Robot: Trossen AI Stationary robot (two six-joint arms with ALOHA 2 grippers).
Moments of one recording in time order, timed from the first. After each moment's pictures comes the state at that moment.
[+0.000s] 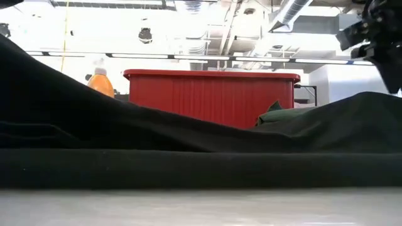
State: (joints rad) left arm -0.72 1.30 0.99 -0.56 0.25 -0.66; right arm 0.36 1.22 0.94 -1.41 0.11 0.56
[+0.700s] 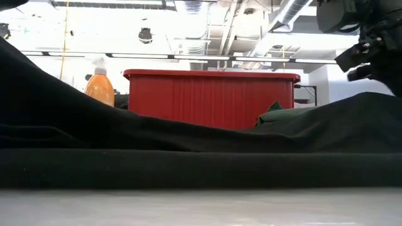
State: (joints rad) left arm -0.72 1.30 0.99 -0.55 0.22 -0.66; right arm 0.19 1.21 0.83 -1.34 -0.06 0.27
